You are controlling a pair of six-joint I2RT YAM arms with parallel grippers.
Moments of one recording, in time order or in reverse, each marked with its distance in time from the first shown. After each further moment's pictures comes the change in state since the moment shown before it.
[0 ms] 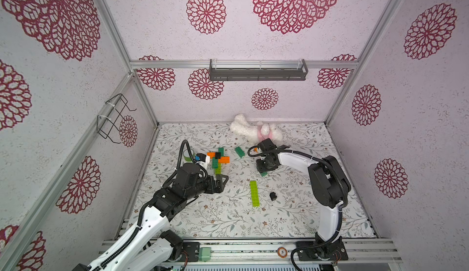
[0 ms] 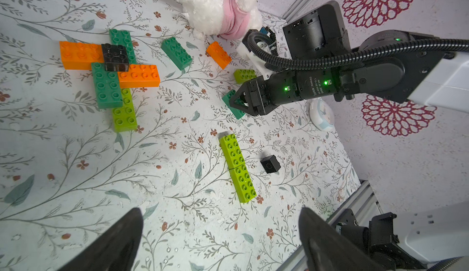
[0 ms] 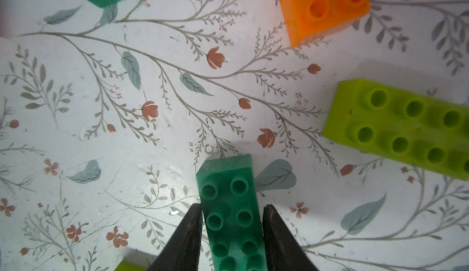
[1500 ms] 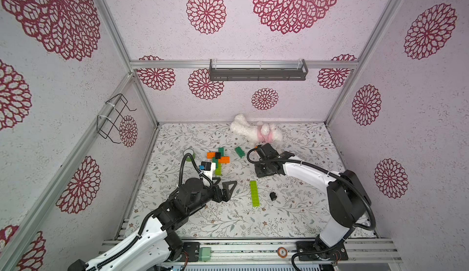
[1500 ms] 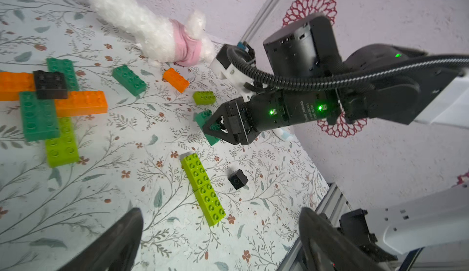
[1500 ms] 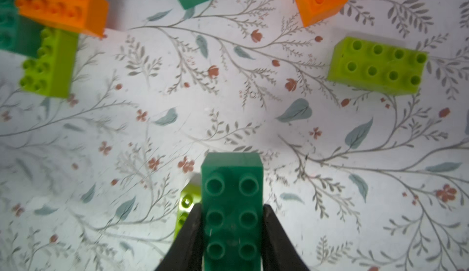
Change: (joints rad) left arm -0.278 -0.123 -0.234 0.365 -0.186 -0.054; right arm 0.159 -0.308 -0.174 -0.019 0.081 0.189
